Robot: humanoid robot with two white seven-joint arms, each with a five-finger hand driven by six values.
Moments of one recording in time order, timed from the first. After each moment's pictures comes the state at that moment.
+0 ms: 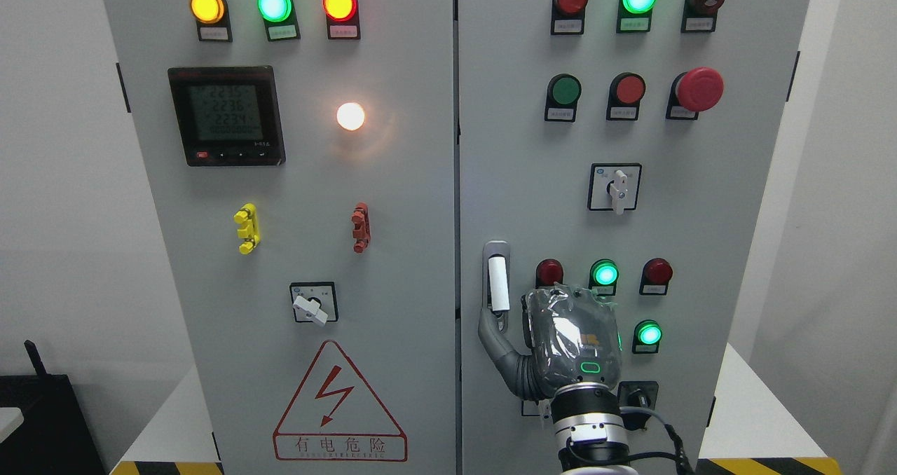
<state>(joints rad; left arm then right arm) 0.00 -0.05 0.00 0.05 0.11 -0.05 -0.06 -0.50 0.15 0.32 -1.80 1.47 0.36 0.16</state>
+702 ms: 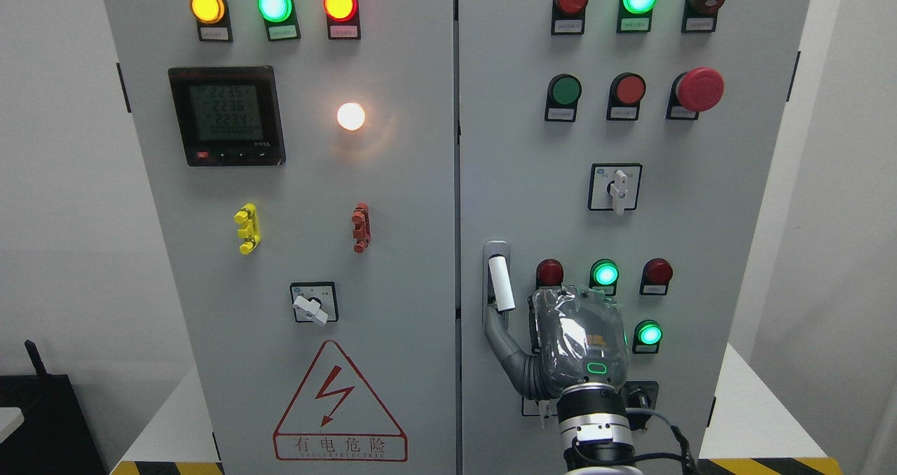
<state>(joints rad) 0.00 -0.05 0.00 0.05 0.11 -0.05 -0.06 -0.49 0.15 0.30 -1.80 1.47 0.36 0.16</state>
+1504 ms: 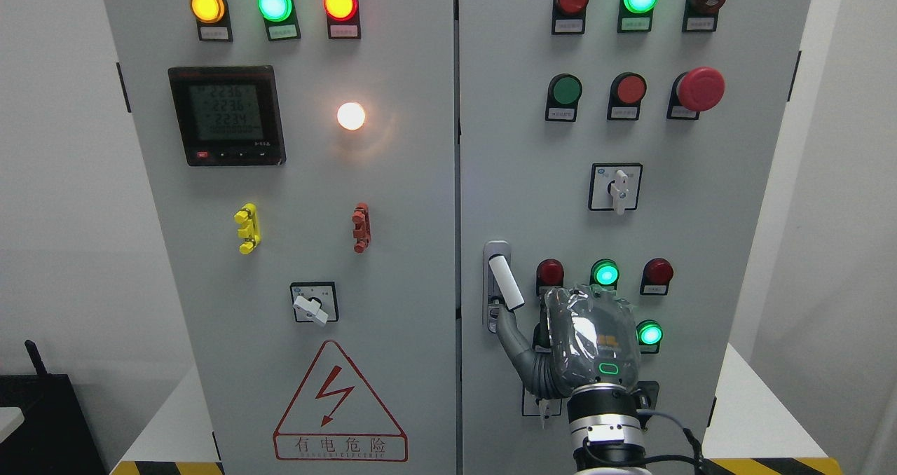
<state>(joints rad) 0.00 -0.05 0.00 0.05 0.11 -0.05 -0.06 -0.48 0.14 0.28 -1.82 1.47 0.36 0.16</state>
